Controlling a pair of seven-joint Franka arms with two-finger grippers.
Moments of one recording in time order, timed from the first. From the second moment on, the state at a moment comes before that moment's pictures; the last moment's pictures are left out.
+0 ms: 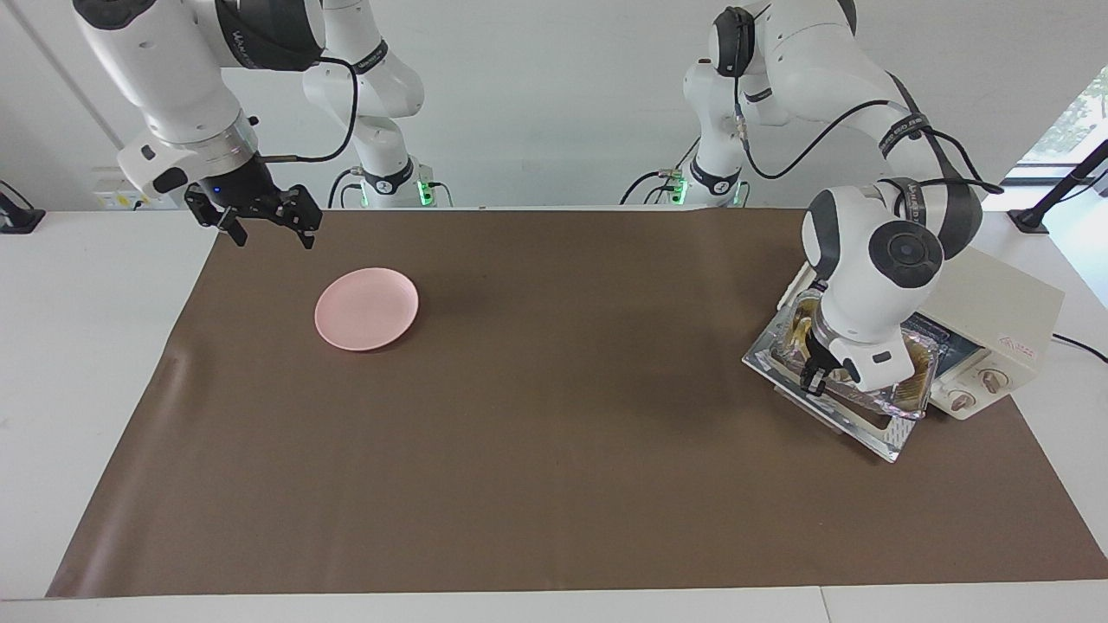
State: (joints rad) left arm -0.51 0.49 0.44 -1.42 -0.06 1.77 -1.04; right arm -0.14 0.00 0.15 -1.61 -0.03 1.54 0.06
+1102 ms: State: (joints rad) left arm -0.46 0.33 0.45 -1.68 -0.06 1.84 -0.92; right arm -0.14 0.00 0.15 -1.61 -0.03 1.54 0.06
